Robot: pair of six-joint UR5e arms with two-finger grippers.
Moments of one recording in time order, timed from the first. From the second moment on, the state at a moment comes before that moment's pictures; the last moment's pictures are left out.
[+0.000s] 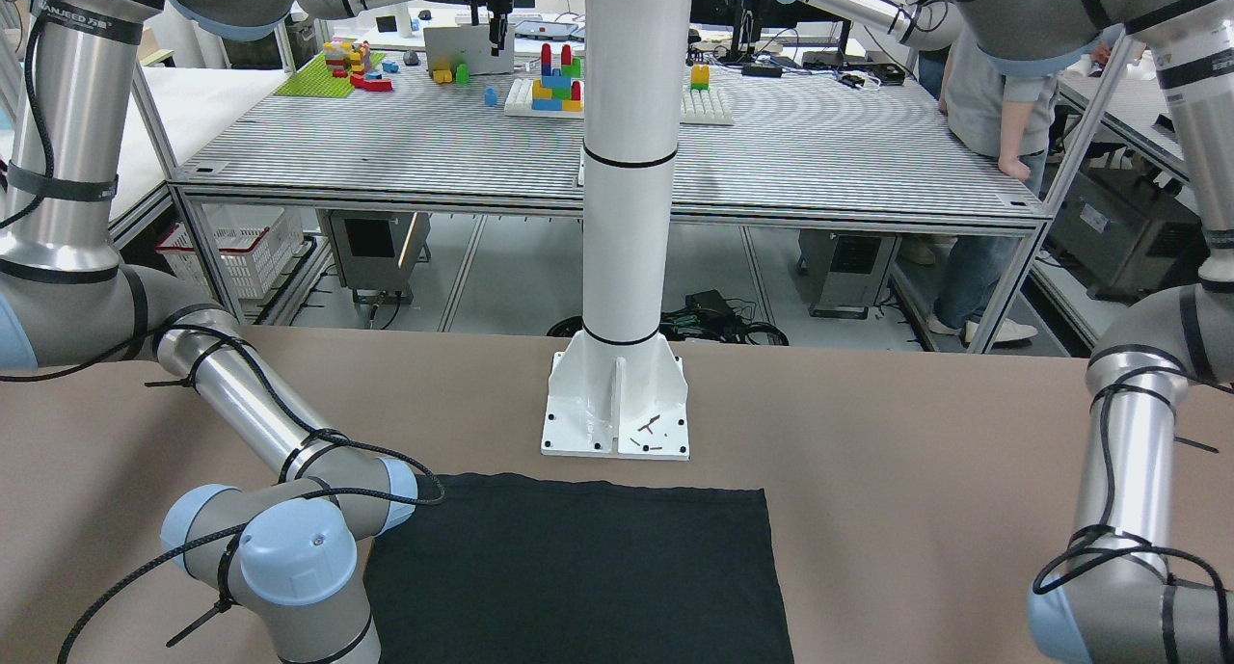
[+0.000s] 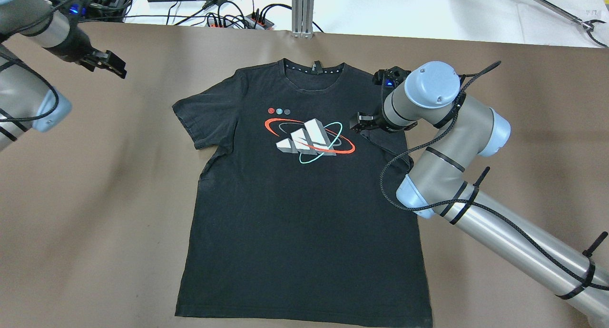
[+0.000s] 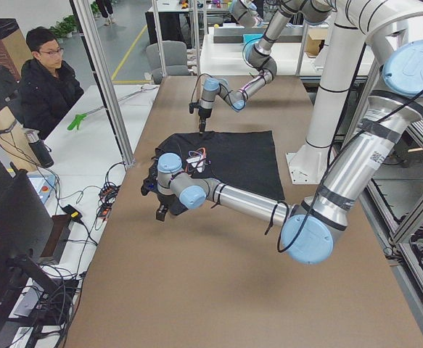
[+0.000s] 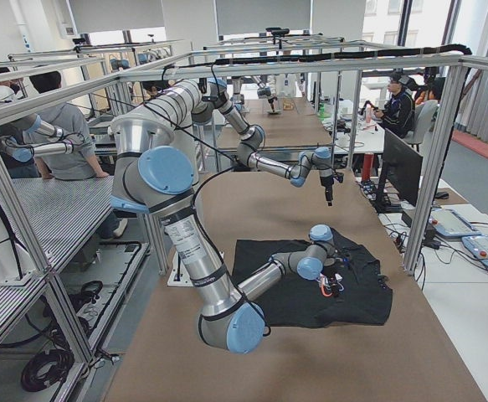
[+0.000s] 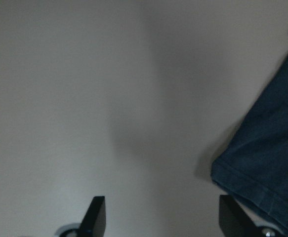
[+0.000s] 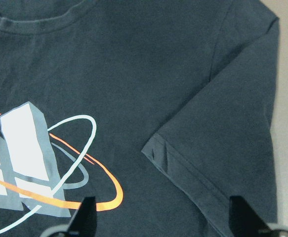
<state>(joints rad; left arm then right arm) -1.12 -2.15 -1.27 -2.04 -2.18 -0.56 0.81 -0.95 1.46 -1.19 1.92 1.00</state>
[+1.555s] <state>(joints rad) -0.99 -2.26 -1.00 -2.26 -2.18 -0.65 0.83 -1.02 1.52 -1.22 1.92 1.00</state>
